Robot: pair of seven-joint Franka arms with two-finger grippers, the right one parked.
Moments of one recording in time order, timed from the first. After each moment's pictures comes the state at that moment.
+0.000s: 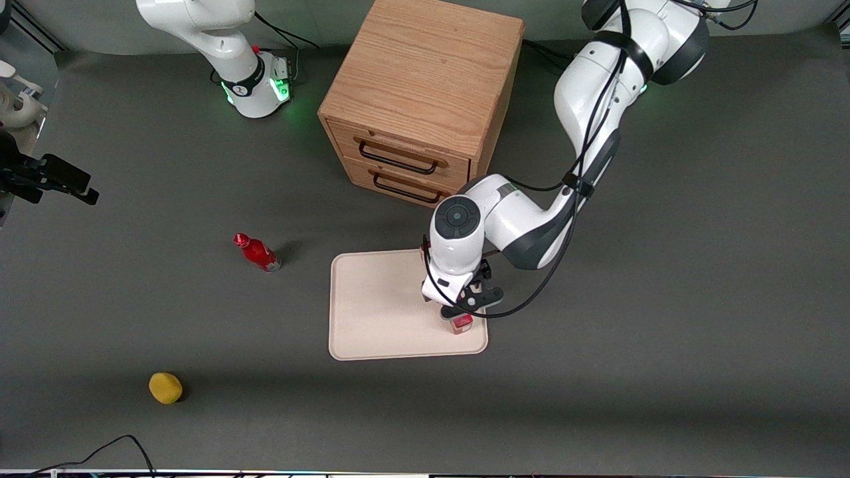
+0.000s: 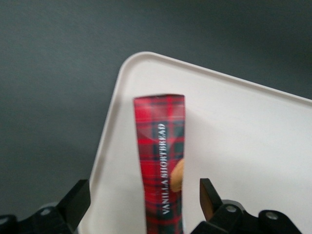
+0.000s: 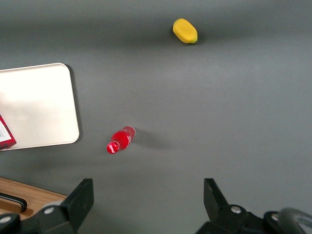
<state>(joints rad) -0.44 0.89 -0.34 -1.16 0.38 2.04 -1.16</state>
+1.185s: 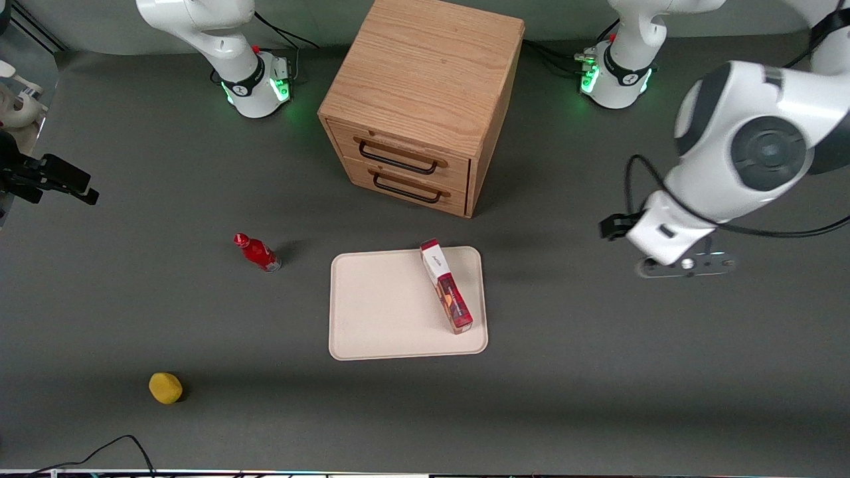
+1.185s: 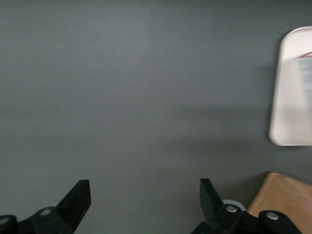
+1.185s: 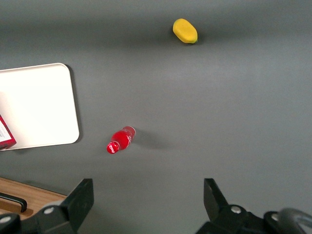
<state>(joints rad) -0.09 0.18 -0.16 -1.64 0.07 1.69 -0.27</state>
